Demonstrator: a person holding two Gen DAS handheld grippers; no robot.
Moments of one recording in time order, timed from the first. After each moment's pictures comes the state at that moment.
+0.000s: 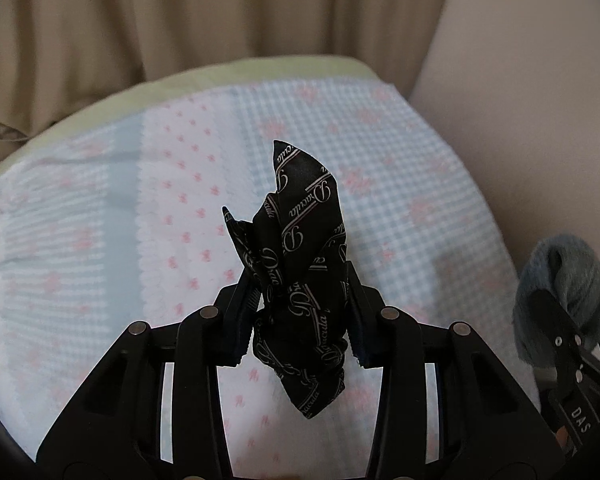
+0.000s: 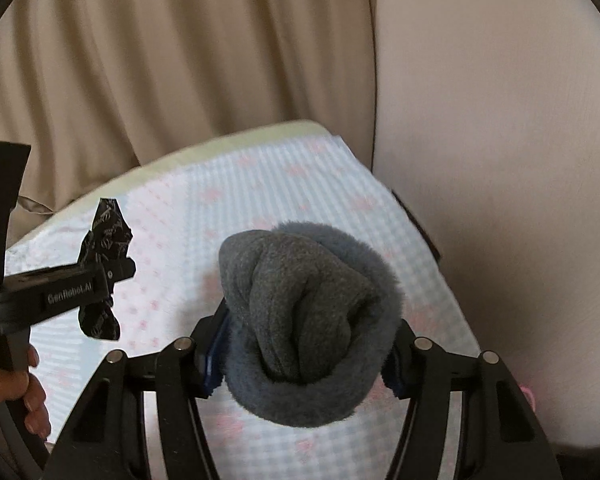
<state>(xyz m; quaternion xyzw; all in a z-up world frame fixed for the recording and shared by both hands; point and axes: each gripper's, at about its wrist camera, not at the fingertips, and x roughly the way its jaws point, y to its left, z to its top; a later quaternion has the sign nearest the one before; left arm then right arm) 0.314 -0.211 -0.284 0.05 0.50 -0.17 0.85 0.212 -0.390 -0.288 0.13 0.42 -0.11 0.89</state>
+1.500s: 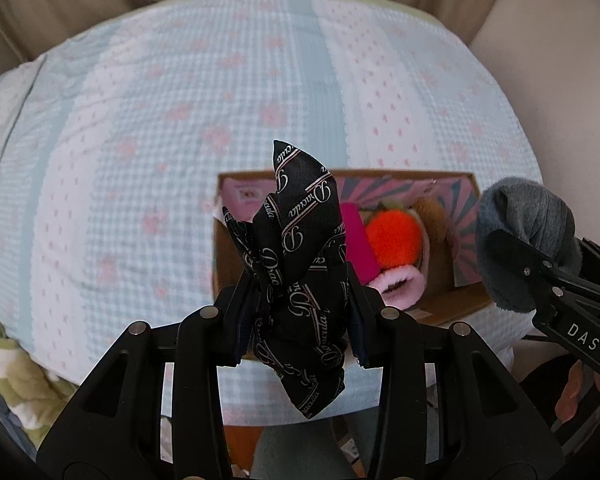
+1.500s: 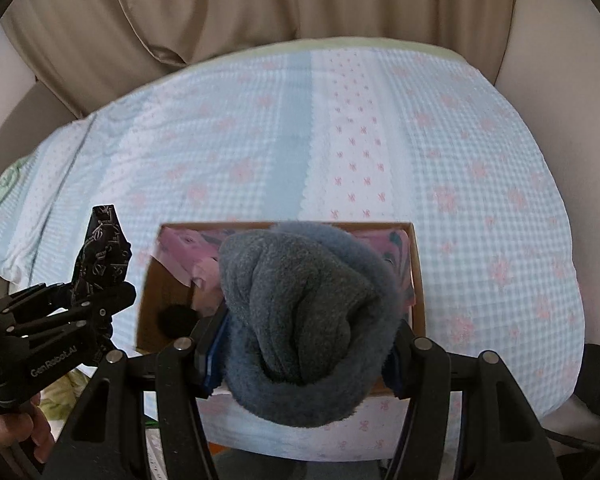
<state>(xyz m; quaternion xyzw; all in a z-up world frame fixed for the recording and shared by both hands) 0.015 0.119 -0.268 0.00 0.58 -0.09 0.81 0.035 -0.102 -0.259 0.08 0.56 0.06 0.82</state>
